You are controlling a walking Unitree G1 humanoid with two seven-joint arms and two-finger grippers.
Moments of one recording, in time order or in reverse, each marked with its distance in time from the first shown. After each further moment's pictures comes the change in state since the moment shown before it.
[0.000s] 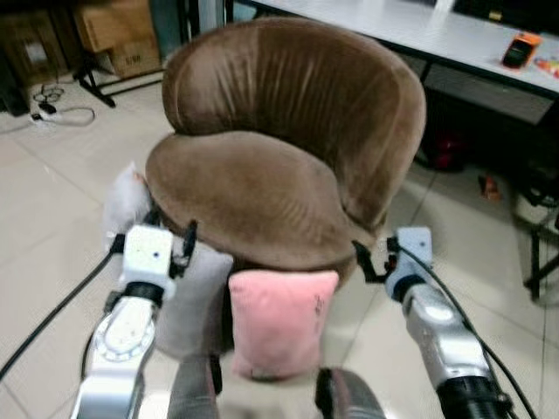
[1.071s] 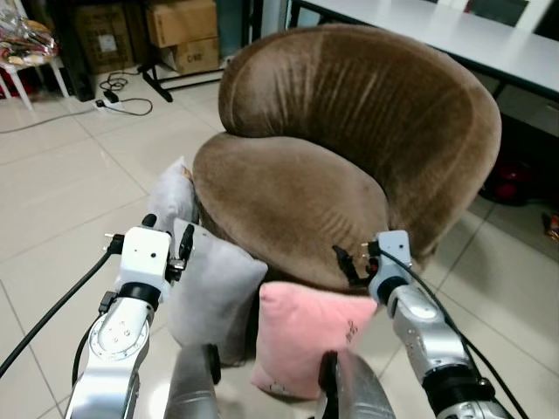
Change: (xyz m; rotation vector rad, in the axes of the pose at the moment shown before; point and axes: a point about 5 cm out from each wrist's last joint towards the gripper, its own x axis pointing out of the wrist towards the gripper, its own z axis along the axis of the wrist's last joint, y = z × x) left arm -0.001 0.000 -0.005 0.020 0.045 -0.051; right arm 0.012 0.003 -0.014 -0.003 0.023 0.081
